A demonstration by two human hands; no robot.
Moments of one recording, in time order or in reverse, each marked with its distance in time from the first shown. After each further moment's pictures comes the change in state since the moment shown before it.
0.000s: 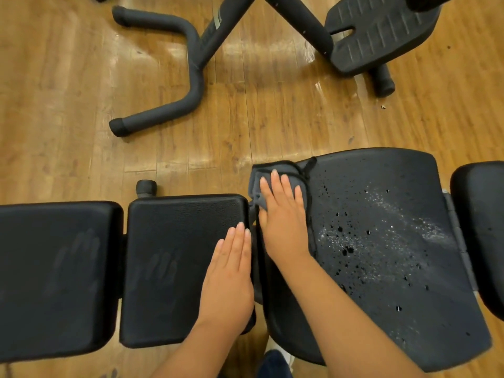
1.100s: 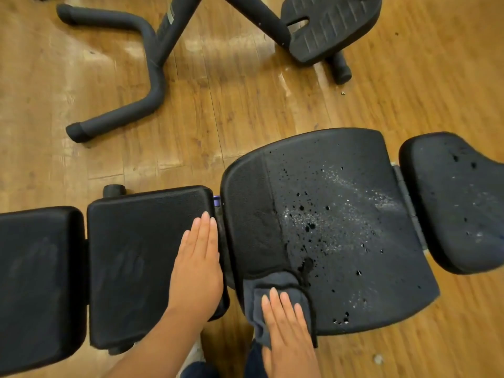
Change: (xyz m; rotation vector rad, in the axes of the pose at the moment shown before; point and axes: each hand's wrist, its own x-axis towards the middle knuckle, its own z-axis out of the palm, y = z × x) left_hand -0.001 -0.001 -0.001 0.065 -0.005 0.032; right_hand -0.233 0.022 0.030 -0.039 0.058 0.021
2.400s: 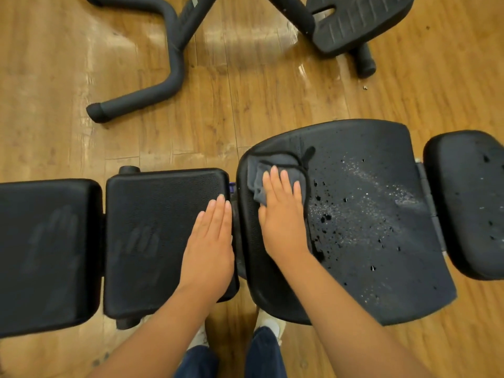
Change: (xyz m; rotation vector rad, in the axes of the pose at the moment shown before) left_hand -0.001 -0.001 -0.006 -0.041 -0.025 -0.005; right_hand 0.183 -0.003 -0.024 0.029 -0.080 0.039
